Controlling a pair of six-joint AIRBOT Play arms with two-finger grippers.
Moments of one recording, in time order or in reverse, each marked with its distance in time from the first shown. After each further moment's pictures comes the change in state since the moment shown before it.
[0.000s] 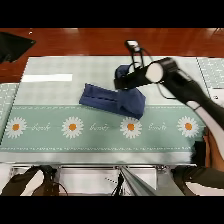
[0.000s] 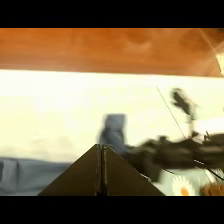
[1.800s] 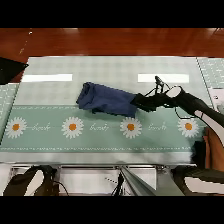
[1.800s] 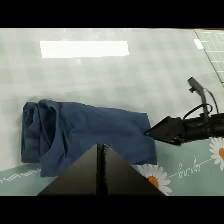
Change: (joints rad) left arm 0.040 0.124 -0.012 0.224 -0.152 -0.085; right arm -0.328 -0.011 -0.501 0.648 -0.142 -0.252
